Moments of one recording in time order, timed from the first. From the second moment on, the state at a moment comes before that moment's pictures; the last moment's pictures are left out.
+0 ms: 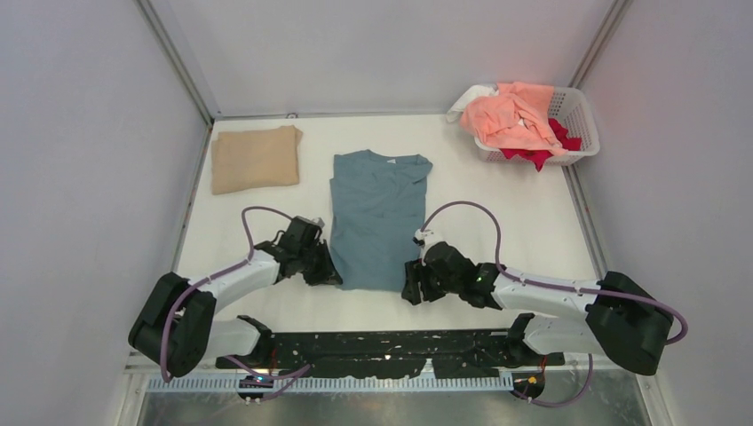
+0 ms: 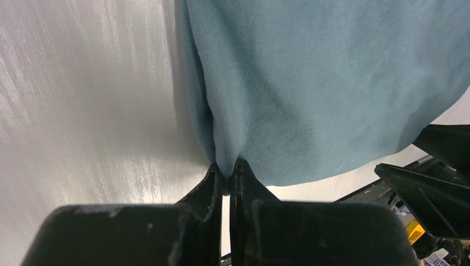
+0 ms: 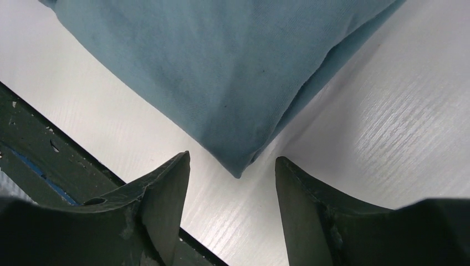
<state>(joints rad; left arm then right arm) -0.51 1.27 0.51 -0.30 0.24 -0.74 0.93 1.18 0.43 -0.07 -0.04 0.57</state>
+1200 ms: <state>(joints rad) -0.54 0.67 0.64 -0.57 0.26 -0.70 0.77 0.65 0.60 -0.32 -0.44 0.51</state>
